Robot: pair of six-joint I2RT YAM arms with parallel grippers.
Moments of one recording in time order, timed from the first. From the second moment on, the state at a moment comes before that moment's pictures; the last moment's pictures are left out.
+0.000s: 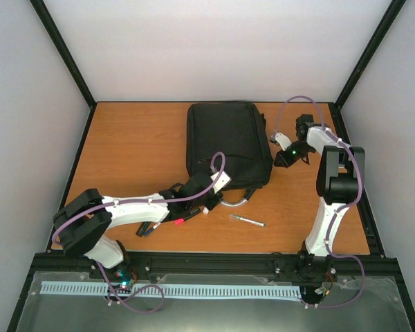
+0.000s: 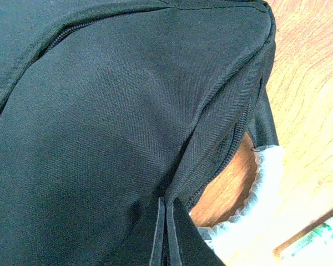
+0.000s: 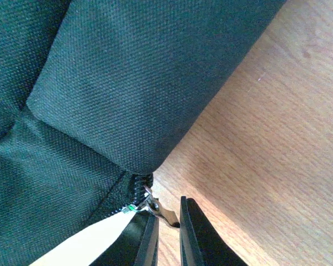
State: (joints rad) left arm -0.98 1.51 0.74 0.15 -0.20 -0.01; right arm -0.05 2.02 1.45 -0.88 -0.42 -0.74
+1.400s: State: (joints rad) left arm -0.85 1.61 1.18 -0.19 -0.52 -0.36; right arm 0.02 1.23 1.07 -0.69 -0.85 -0.46
